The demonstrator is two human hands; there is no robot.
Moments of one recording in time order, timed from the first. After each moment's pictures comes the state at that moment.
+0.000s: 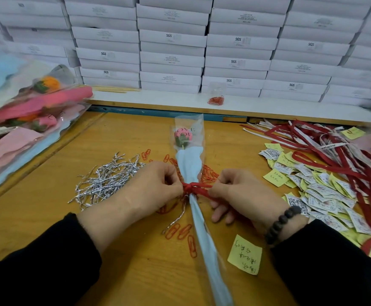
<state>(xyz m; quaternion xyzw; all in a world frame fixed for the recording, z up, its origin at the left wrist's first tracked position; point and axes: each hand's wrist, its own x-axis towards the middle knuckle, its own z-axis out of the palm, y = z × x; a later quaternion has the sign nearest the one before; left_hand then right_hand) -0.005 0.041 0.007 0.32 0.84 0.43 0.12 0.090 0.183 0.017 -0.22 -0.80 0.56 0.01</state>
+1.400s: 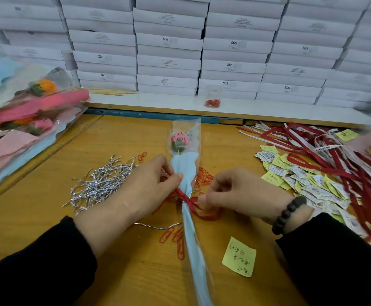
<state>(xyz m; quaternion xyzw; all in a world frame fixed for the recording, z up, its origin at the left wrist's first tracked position) -0.008 0.044 0.004 0.33 0.84 0.42 0.04 0.093 0.198 0.033 -0.15 -0.92 0.35 -0.04</state>
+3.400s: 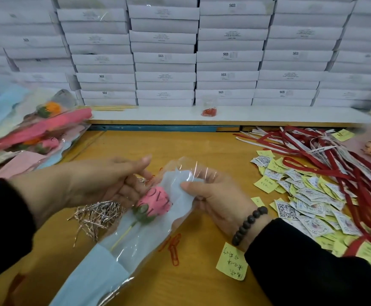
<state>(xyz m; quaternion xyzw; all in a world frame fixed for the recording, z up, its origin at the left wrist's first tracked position) -0.031 0.006 0.064 0.23 0.75 0.49 0.37 0.073 0.174 0.007 -0.10 -0.58 0.81 0.09</state>
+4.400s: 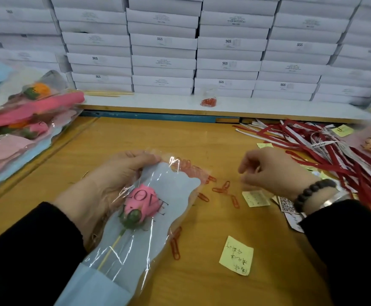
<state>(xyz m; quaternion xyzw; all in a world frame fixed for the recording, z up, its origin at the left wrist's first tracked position) -0.021 0.030 0.031 0.10 0.62 0.70 0.33 0.098 0.250 0.041 -0.19 -0.95 0.24 0.05</state>
